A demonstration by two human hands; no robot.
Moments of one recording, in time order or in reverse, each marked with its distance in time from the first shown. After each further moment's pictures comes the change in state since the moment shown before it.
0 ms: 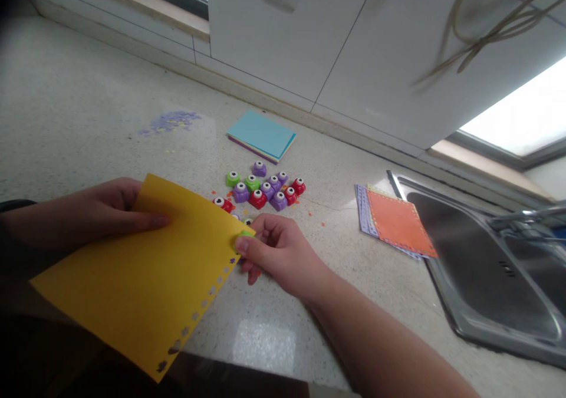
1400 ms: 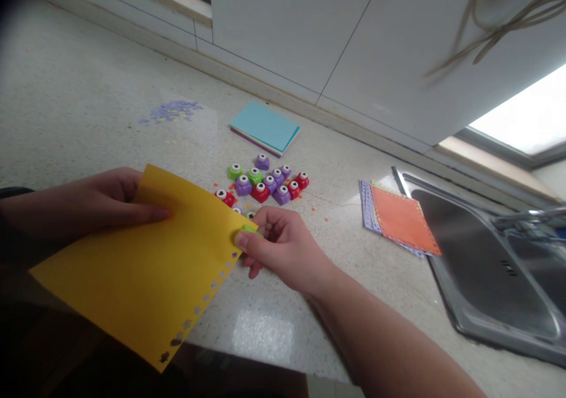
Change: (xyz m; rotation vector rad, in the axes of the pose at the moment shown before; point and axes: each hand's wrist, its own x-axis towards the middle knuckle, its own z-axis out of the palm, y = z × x) left_hand 0.002 0.000 -0.002 0.070 0.002 0.007; right_hand -0.001 -0.002 0.000 -0.065 0.002 -0.014
